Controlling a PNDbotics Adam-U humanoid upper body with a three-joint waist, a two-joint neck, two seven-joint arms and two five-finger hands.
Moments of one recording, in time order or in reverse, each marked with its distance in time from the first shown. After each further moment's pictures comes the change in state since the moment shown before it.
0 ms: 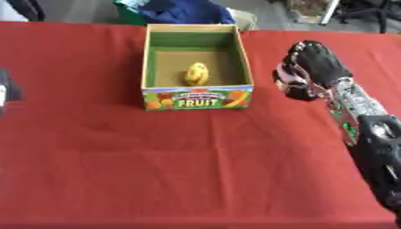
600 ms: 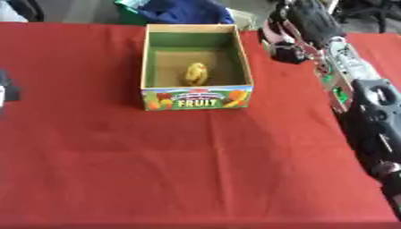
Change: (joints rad) left arm 0.000 -0.001 0.000 0.000 0.000 0.000 0.000; right arm -0.195 0.059 0.007 -0.011 -0.055 -0.001 0.032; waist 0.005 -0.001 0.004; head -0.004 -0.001
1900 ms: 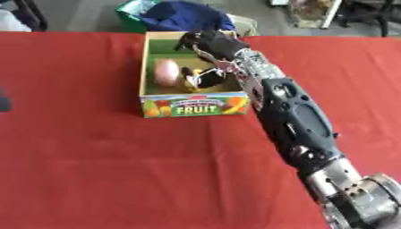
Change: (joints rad) left arm -0.009 -0.010 -0.001 0.000 0.004 0.001 -0.005; right arm -0.150 0.240 -0.001 0.263 0.125 -0.123 0.306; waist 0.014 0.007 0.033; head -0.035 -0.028
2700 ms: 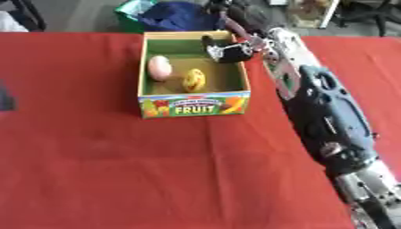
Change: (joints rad) left arm 0.001 0.000 0.001 0.000 0.000 -0.002 0.003; right arm 0.140 -0.181 -0.024 -0.309 -0.413 0.114 -0.063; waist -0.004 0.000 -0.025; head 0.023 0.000
